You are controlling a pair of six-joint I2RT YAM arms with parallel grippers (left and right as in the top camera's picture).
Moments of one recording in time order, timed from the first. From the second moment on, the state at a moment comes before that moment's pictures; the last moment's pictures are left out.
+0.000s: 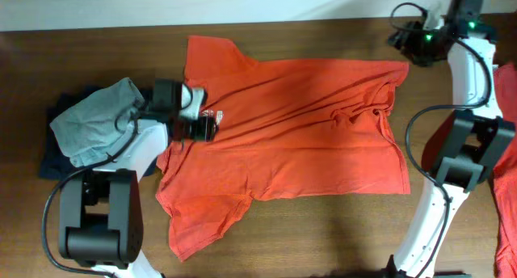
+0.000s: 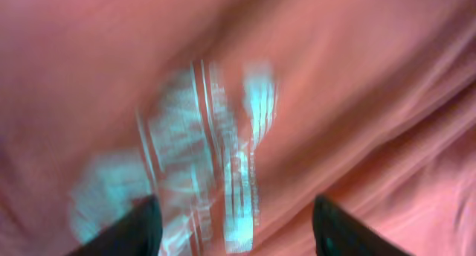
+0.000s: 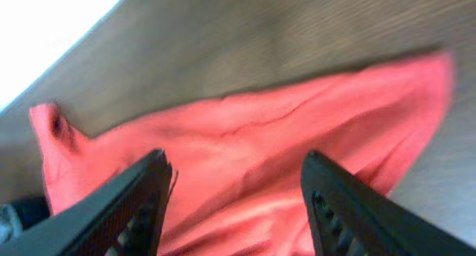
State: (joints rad) left arm -0.12 1.86 1.14 -0.39 0.30 0.02; right arm -0.29 2.41 2.27 -0.92 -0.50 0.27
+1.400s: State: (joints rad) left arm -0.12 1.91 1.23 -0.34 0.33 0.01; right arm 0.09 2.74 2.33 -0.38 -0.34 0.51
